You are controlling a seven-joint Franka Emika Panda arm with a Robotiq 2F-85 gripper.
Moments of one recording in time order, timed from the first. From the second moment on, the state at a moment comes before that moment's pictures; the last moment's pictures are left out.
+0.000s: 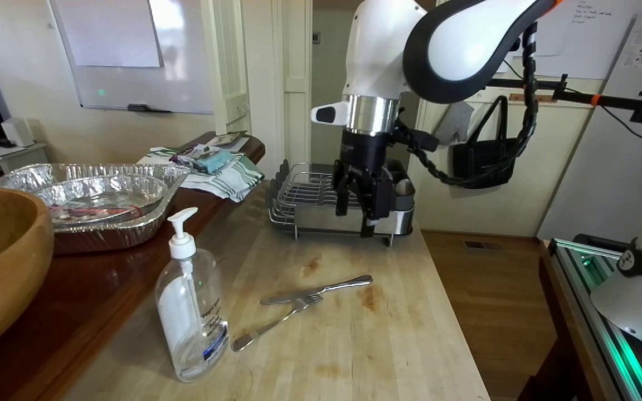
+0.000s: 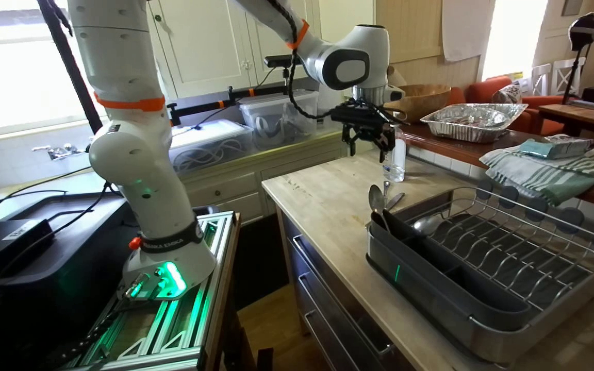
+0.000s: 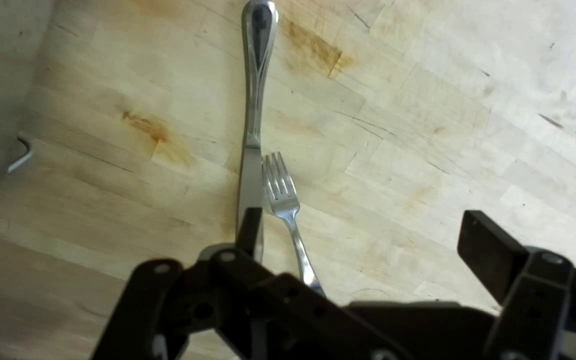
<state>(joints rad) 0.20 0.13 0.11 -2.23 0.14 2.42 -0.66</state>
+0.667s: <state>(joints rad) 0.17 0.40 0.18 -2.05 0.06 2.47 -0.67</state>
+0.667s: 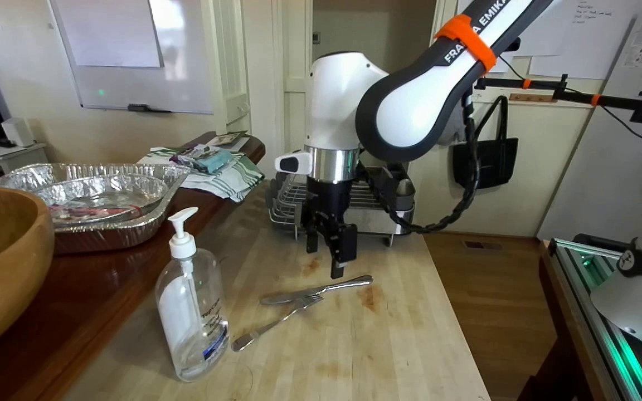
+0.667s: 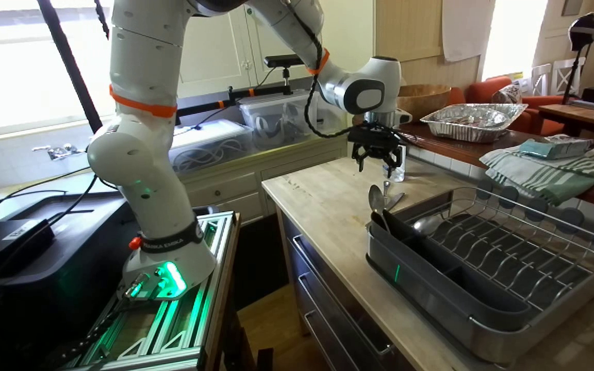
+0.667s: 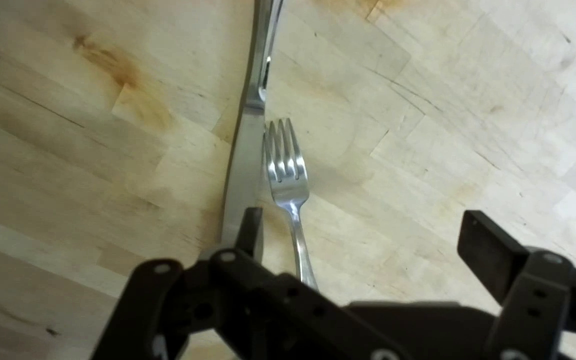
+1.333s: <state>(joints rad) 0.14 0.45 0.22 -2.03 0.06 2.49 -0.67</state>
